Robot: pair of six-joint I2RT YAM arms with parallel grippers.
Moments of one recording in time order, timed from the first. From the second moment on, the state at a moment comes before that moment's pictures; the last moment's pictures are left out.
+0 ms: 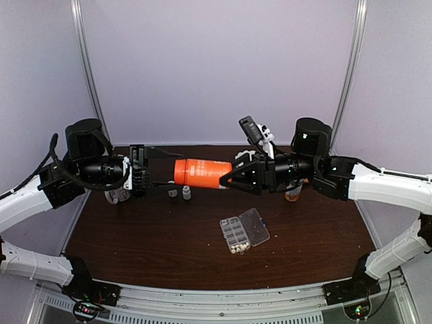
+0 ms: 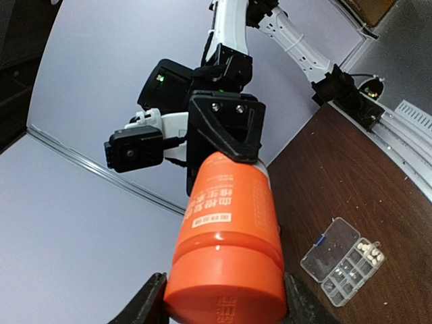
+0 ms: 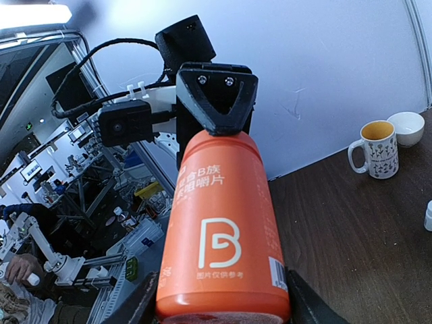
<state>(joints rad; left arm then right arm) -0.84 1.02 0.99 -0.10 0.62 1.06 0.89 1.35 1.06 0.25 -0.82 0.45</state>
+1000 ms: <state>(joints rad) -0.86 1.12 1.29 -0.33 0.61 -0.06 0.93 1.25 1.10 0.18 -0.60 -0.21</state>
